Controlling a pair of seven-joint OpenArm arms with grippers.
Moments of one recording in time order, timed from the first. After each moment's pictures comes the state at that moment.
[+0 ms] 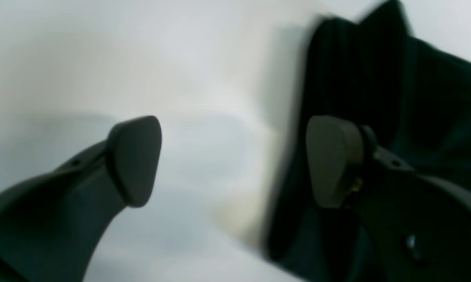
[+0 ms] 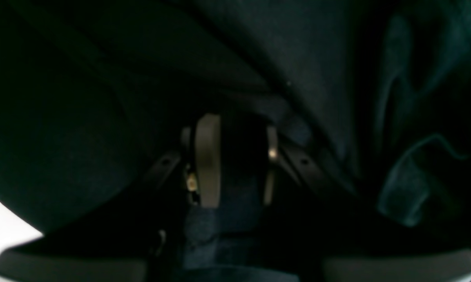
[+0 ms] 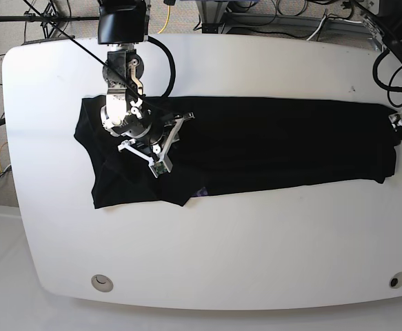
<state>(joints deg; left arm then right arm) -7.9 -26.7 -48.3 52.2 -12.1 -41.8 32.7 1.6 -2.2 1.6 86.8 3.1 26.0 -52.8</state>
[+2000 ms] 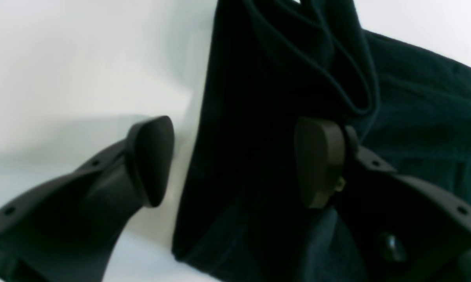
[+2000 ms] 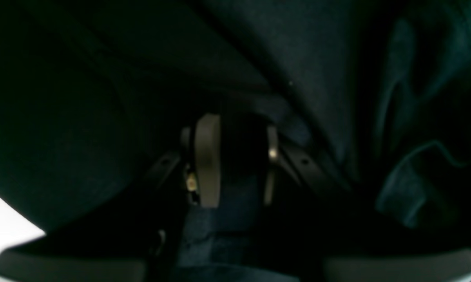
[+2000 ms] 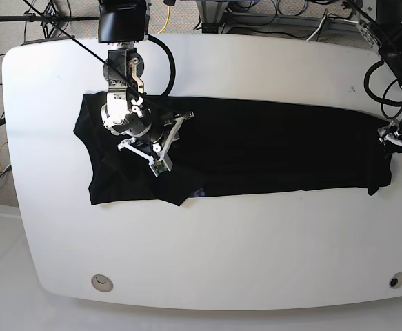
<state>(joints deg) -12.9 -26.8 -40.4 48.6 -17.3 -41.9 36.6 1.0 -2.1 1.4 86.8 2.1 25.9 -52.9</state>
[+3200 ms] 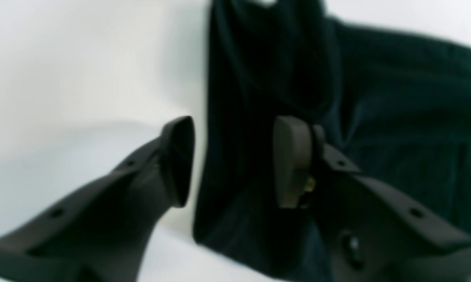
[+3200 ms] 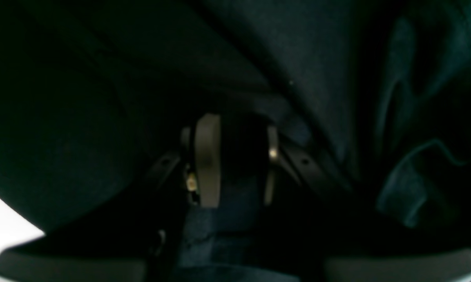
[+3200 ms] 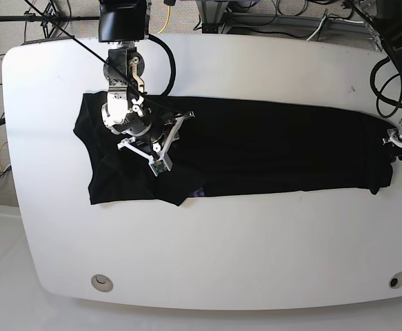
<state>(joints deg) -10.4 -28.7 -36.5 56.8 -20.2 -41.7 37.5 0.6 -2.3 1.3 86.9 1.8 25.6 -52.7</state>
